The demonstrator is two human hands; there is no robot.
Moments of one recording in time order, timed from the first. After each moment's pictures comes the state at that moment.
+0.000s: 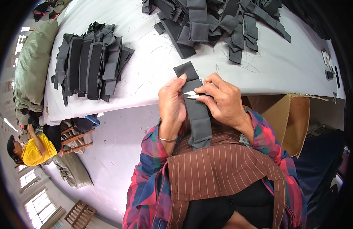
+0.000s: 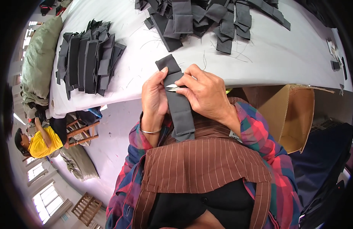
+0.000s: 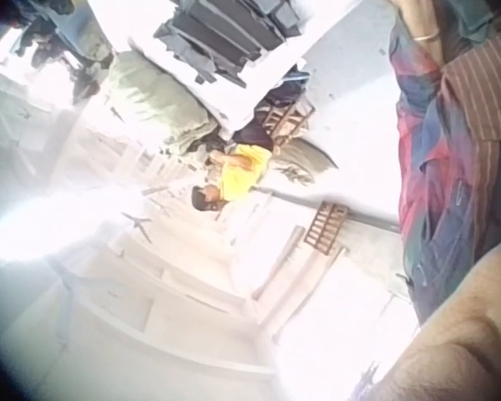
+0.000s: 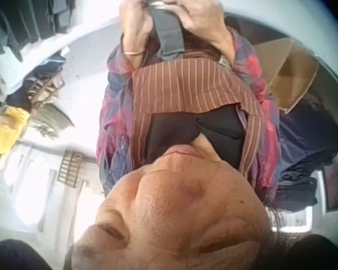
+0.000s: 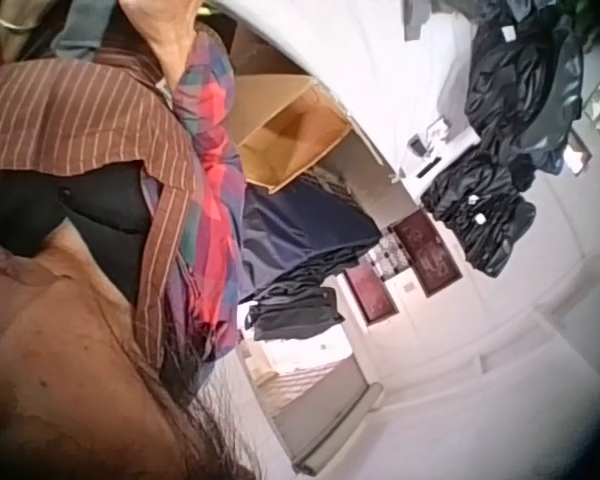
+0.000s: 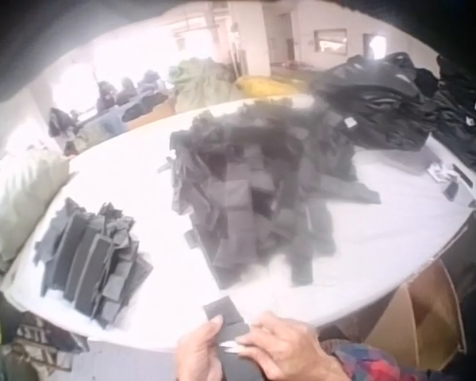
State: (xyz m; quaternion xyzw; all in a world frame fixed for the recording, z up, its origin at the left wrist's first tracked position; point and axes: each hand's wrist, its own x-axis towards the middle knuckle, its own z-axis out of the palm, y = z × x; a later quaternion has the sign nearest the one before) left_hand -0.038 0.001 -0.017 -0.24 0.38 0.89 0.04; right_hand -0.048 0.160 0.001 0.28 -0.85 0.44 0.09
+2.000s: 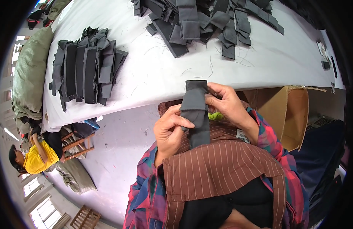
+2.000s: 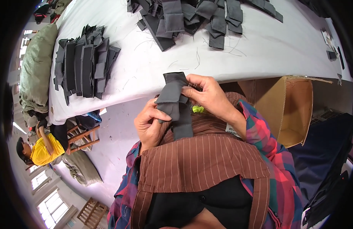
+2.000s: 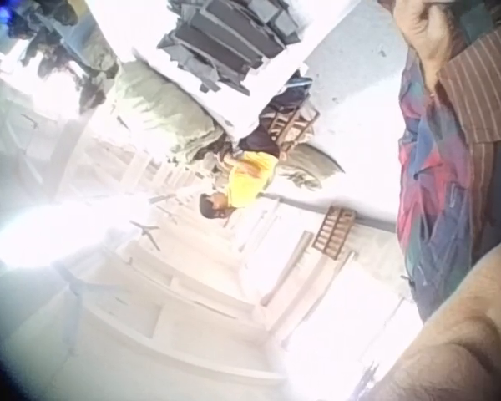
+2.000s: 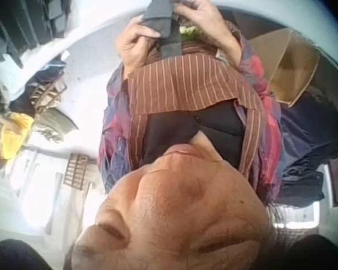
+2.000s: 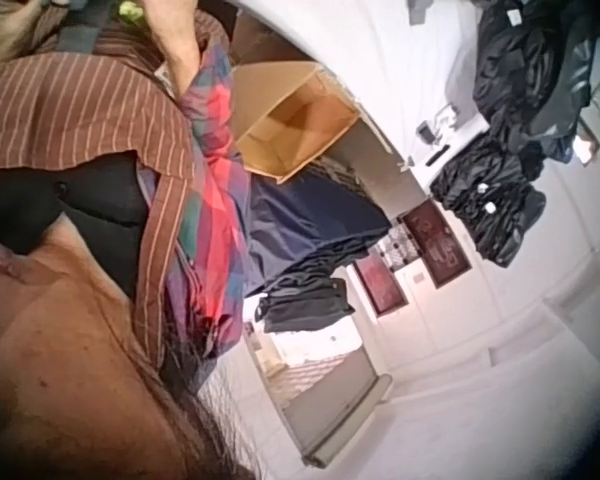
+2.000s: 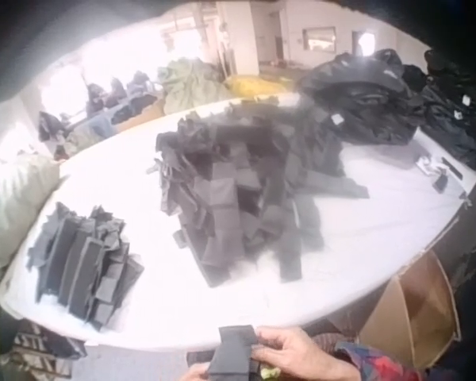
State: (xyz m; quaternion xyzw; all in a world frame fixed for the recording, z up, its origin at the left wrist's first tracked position) left_hand 0.039 -0.008 -0.001 0.07 0.68 0.72 -0.07; right_hand -0.033 0.177 -0.009 0.04 -0.60 0.75 -0.28
